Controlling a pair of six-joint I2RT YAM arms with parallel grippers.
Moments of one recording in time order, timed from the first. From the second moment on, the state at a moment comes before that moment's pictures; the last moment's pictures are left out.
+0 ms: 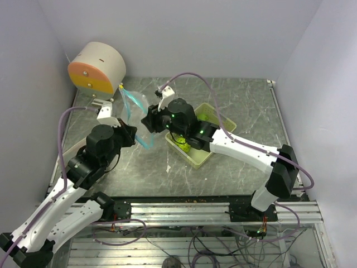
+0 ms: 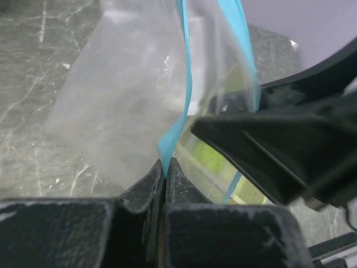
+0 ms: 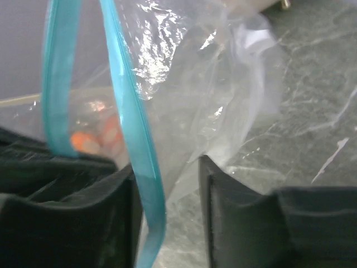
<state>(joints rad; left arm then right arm) -0.61 0.70 0.86 -0.44 -0.32 -0.55 1.01 1.62 1.43 -0.04 0.09 0.33</state>
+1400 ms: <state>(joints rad) -0.62 0.64 0.77 -0.69 -0.36 -0.62 0.97 1.34 1.15 -0.29 0.26 0.44</state>
